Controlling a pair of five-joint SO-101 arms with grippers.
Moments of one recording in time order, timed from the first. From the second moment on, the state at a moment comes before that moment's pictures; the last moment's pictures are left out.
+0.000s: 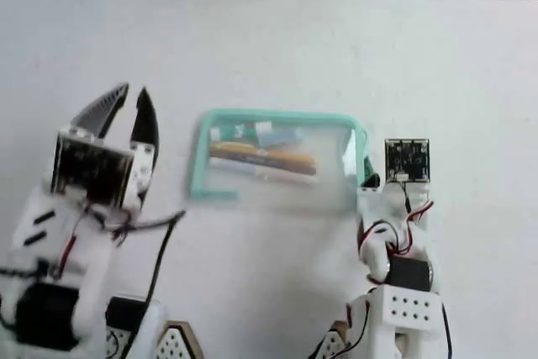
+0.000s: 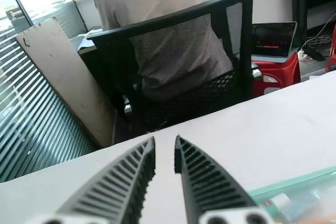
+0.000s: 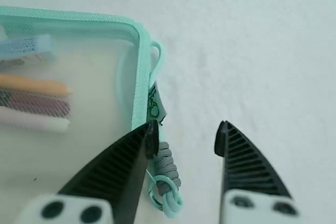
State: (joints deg) left arm 2.6 -75.5 41.4 52.3 -14.1; right arm 5.2 -76.5 84.4 39.4 10.9
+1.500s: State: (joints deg) left arm 3.4 -103.7 91.3 36.8 -10.0; right arm 5.2 -103.3 49.6 70.2 10.9
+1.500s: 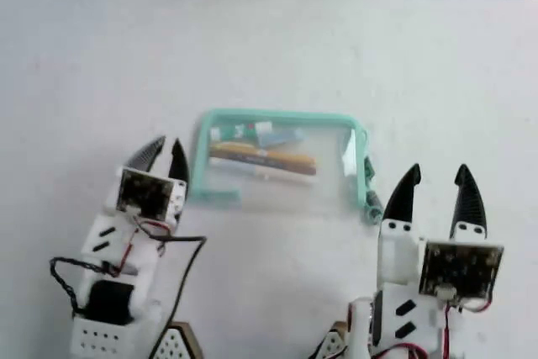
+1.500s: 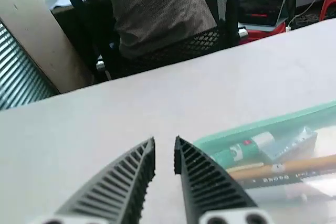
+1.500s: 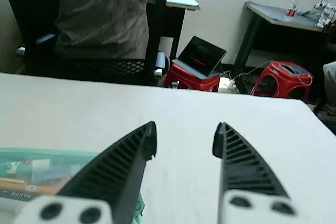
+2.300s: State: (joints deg) left arm -7.0 -104.0 97.1 54.6 -8.9; right arm -0.3 -103.6 96.0 48.4 10.9
